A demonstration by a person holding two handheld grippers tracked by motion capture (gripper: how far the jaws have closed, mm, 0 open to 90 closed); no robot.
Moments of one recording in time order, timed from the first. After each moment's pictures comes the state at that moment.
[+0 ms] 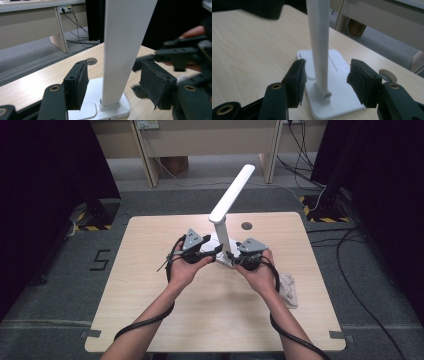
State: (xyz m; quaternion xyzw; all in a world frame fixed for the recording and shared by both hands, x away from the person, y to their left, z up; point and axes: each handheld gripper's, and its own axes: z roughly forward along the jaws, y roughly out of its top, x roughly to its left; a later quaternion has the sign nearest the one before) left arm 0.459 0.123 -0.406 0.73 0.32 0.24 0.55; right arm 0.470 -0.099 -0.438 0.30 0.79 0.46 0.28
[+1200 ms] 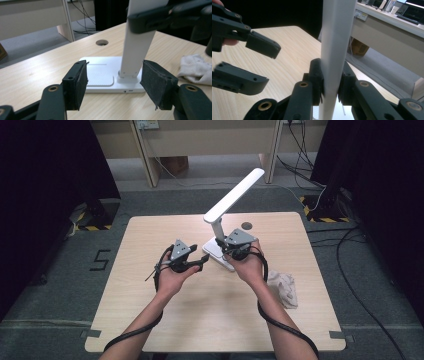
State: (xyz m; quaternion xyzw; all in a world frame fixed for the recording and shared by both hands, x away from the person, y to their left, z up) left arm 0.449 0.156 -0.439 0.74 0.34 0.24 0.52; right arm 0.477 -0.068 -0.408 0.23 0.78 0.49 0.31
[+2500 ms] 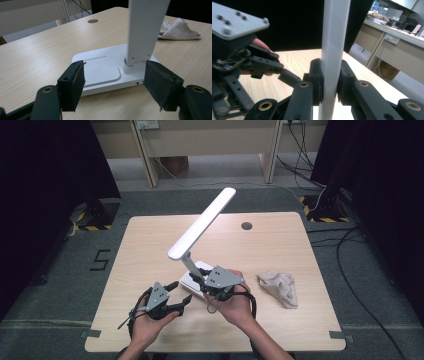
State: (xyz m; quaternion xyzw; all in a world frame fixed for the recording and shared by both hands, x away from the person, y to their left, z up) left arm 0.325 0.203 -0.467 0.76 0.32 0.25 0.51; right arm 0.357 -0.019 -0.402 0.15 0.78 0.55 0.26
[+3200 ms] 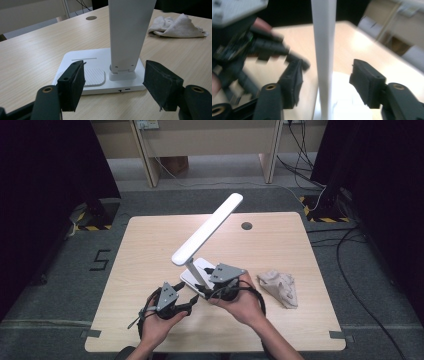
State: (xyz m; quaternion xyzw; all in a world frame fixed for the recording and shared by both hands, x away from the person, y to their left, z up) left arm 0.330 0.183 -0.474 0.76 0.33 0.26 0.50; right arm 0.367 -0.040 -0.401 0.18 0.84 0.48 0.18
